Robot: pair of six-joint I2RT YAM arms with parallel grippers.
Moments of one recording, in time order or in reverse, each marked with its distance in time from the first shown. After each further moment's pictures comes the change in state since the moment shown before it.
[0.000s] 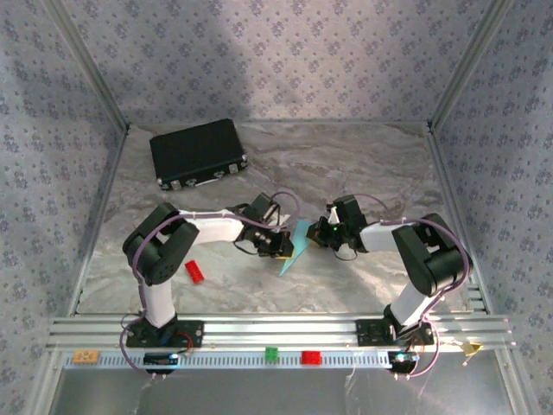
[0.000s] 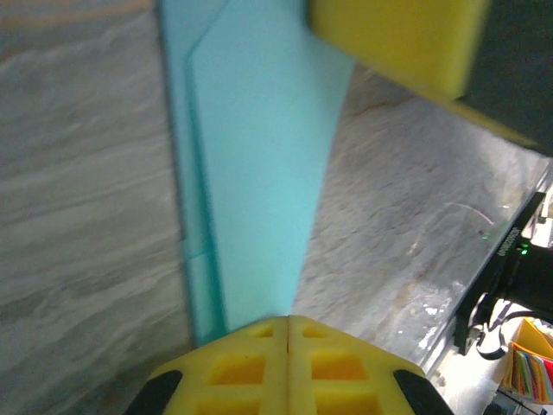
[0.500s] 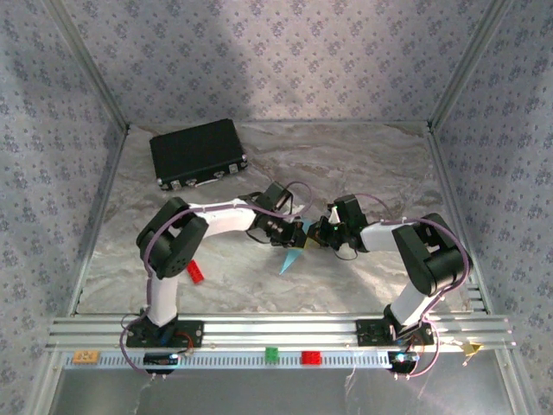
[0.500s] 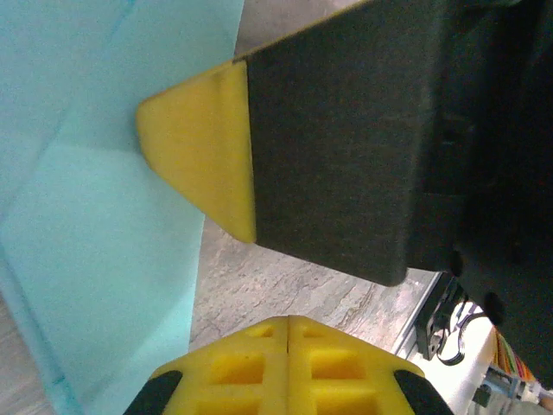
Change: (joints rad) left arm -0.022 0.106 0.194 -0.086 0.053 0.065; right arm -0.009 0.002 0.000 0.002 0.000 0.000
